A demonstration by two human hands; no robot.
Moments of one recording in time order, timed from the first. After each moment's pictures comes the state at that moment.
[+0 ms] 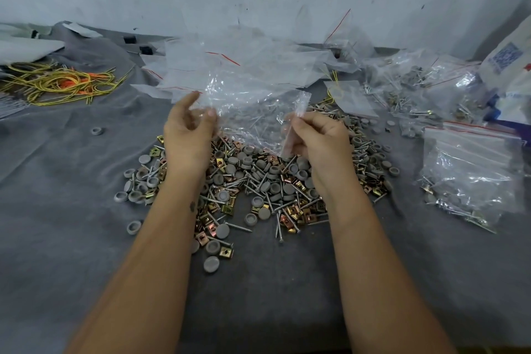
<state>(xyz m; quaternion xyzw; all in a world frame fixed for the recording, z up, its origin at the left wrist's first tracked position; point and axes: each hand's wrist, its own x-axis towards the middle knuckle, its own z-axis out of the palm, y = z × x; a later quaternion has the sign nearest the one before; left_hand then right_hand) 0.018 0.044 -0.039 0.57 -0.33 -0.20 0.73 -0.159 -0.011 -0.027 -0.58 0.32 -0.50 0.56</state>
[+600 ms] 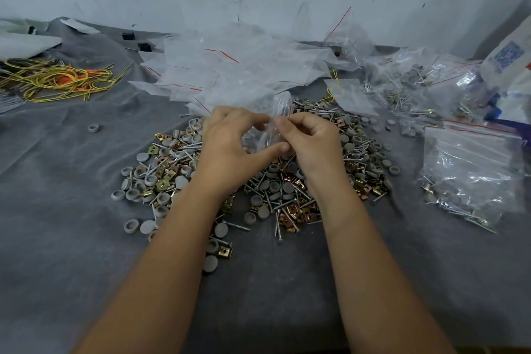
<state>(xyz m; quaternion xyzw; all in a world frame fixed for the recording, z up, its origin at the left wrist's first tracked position) -0.017 0.049 -0.036 0.62 -0.64 0.04 0.46 -0.149 -0.007 -0.030 -0.60 0.31 -0.50 0.54</state>
